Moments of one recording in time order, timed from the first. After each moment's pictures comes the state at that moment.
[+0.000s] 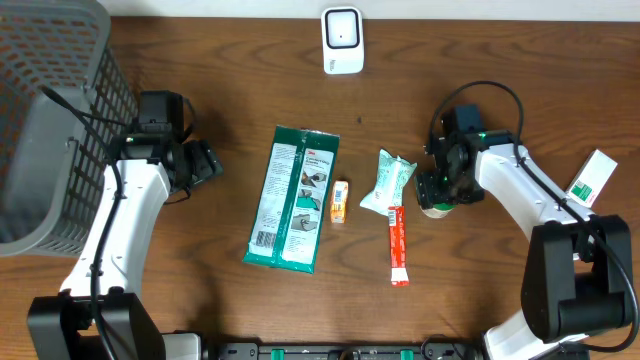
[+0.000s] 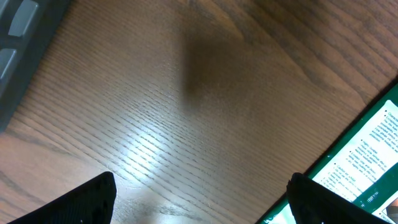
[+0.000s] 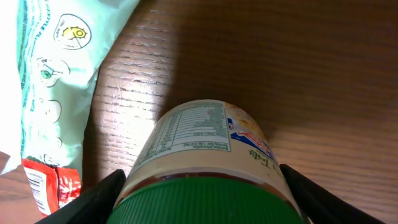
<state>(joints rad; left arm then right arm) 0.03 1.52 1.13 -0.89 -0.09 -0.46 0.16 1.76 1.10 -0.84 -0.05 -0.01</state>
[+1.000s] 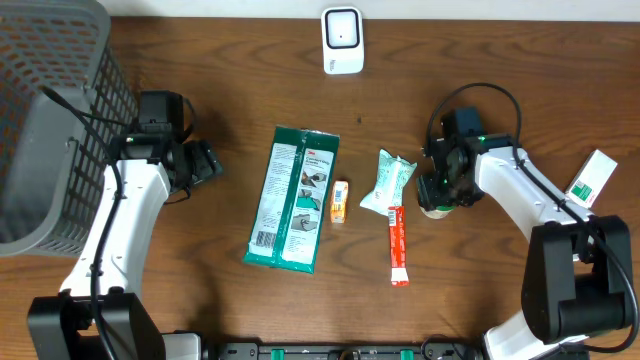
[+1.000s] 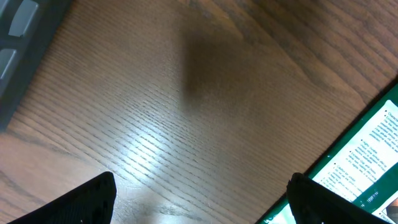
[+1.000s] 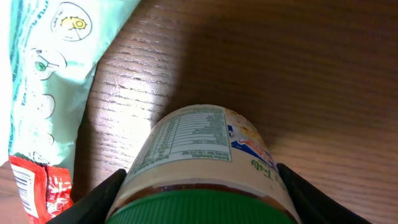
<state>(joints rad) 0.03 1.52 1.13 -0.89 -0.09 -0.46 0.16 1.76 1.08 -0.82 -0.05 -0.05</state>
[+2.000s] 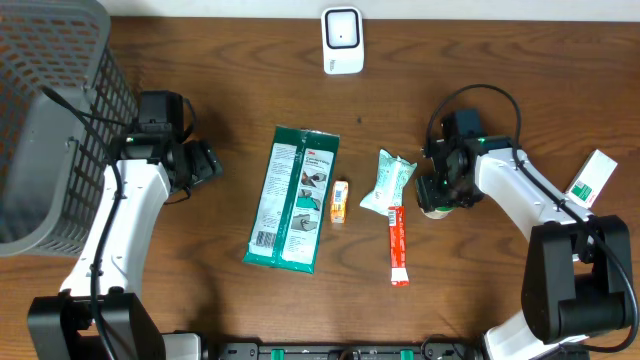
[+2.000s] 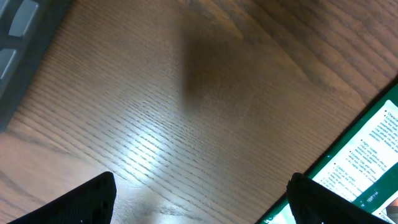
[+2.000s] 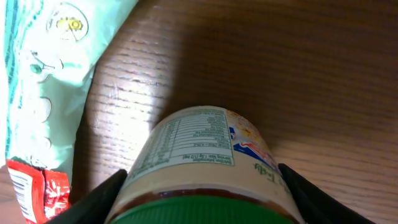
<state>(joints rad) 0.03 1.52 1.13 -0.89 -0.09 -0.46 0.16 1.76 1.06 -0.80 -0.05 -0.04</state>
